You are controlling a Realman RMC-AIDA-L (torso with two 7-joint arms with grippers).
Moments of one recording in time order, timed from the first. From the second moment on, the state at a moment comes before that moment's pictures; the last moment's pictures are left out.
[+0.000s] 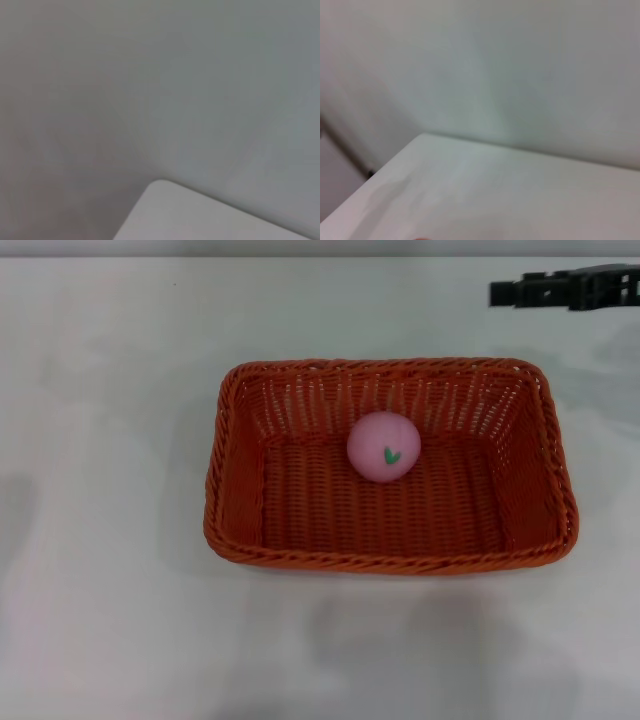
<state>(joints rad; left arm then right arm) -0.34 -2.03 -1.91 -1.69 -0.09 1.13 2.83 0.51 1.98 -0.69 -0.96 1.09 1.51 -1.07</state>
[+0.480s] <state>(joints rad) -0.29 -2.06 -1.91 -1.63 -0.07 0.94 2.83 0.44 2.00 -0.65 -0.89 1.12 1.13 -1.19</state>
